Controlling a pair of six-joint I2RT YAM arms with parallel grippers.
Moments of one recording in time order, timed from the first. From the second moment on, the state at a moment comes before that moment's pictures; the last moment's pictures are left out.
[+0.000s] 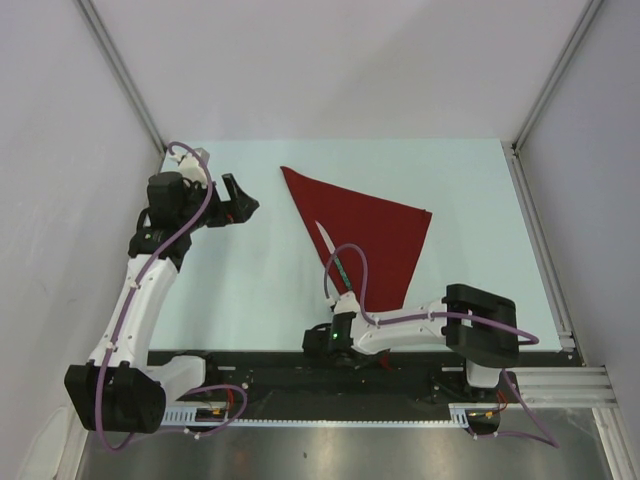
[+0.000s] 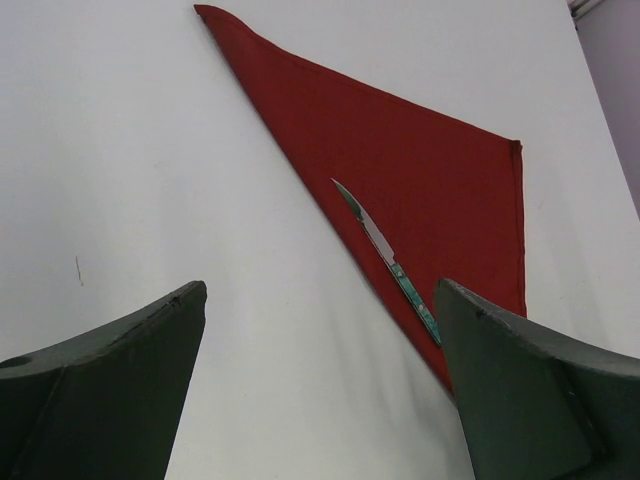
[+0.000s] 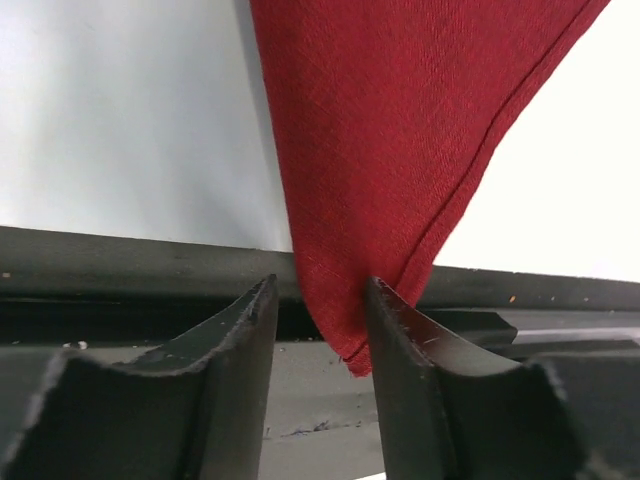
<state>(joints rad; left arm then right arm) -0.04 1.10 1.03 -0.38 0.37 -0.29 1.43 1.77 1.08 -1.03 0.47 1.05</state>
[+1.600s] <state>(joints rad) -0.04 1.10 1.03 -0.37 0.40 -0.30 1.45 1.78 1.10 -1.13 0.52 1.12</state>
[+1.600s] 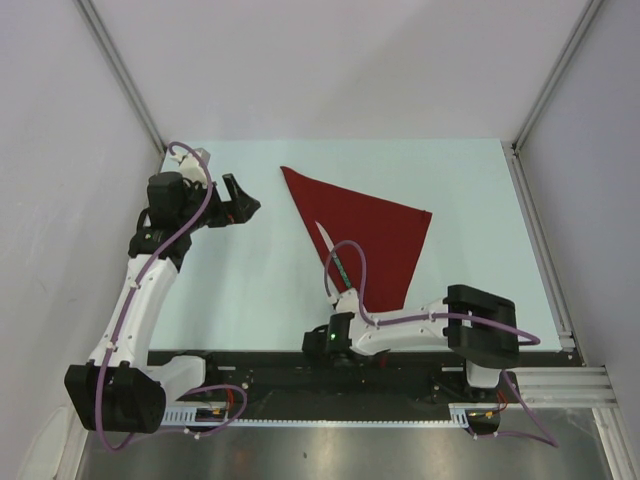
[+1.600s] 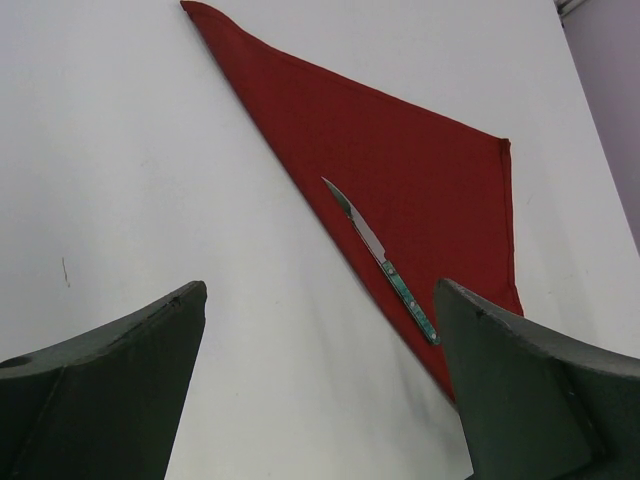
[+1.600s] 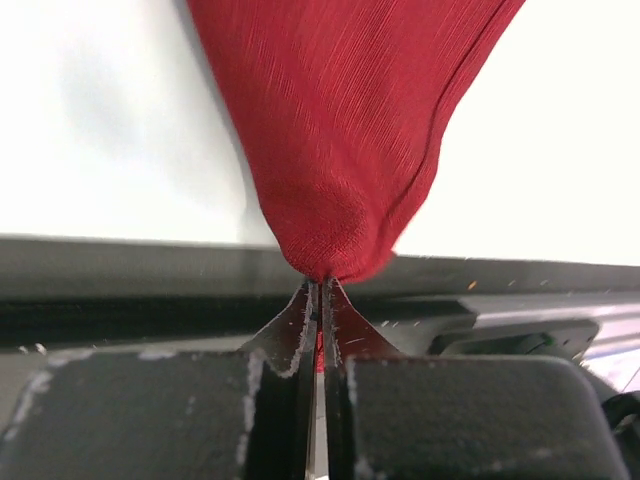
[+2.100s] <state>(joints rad) -0.04 1.10 1.03 -0.37 0.40 -0.30 1.15 1.79 1.32 -0.94 0.76 0.62</state>
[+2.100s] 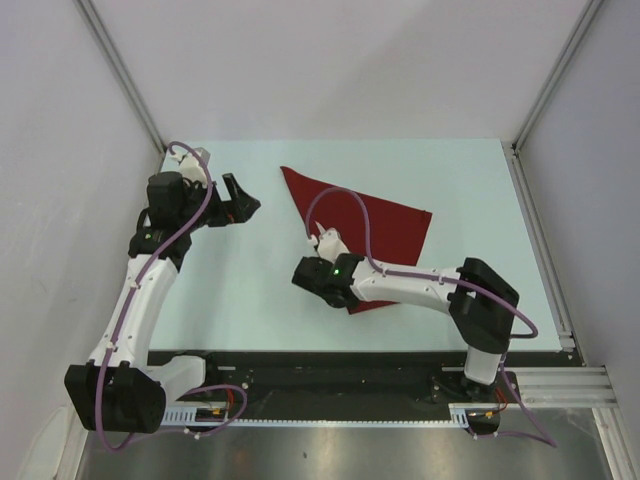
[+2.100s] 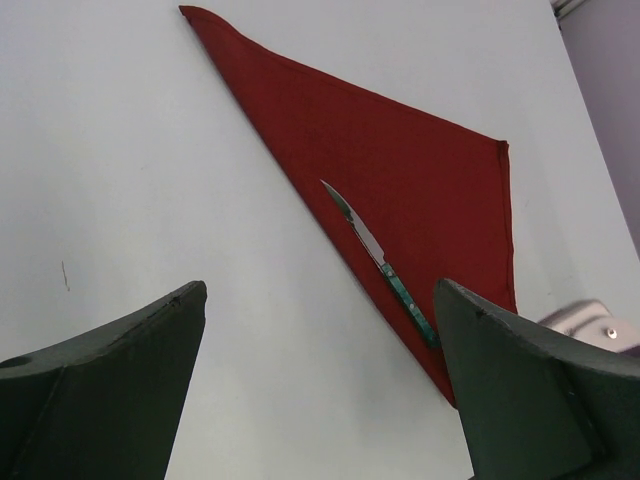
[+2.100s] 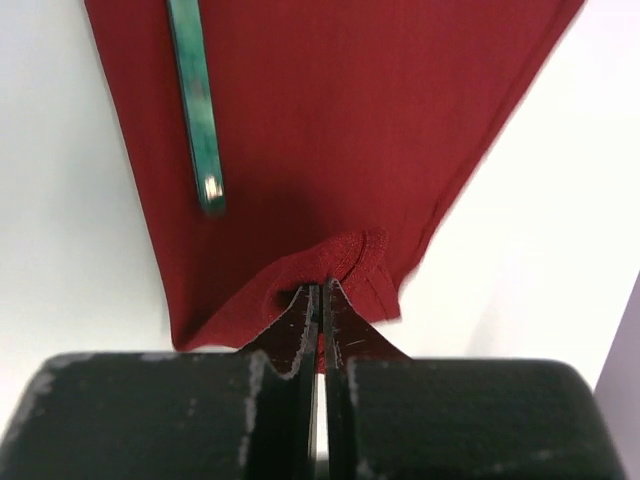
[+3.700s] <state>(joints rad) -0.04 1.11 1.03 -0.37 0.41 -0.30 0.94 2.25 1.72 -0.32 0.74 -0.08</state>
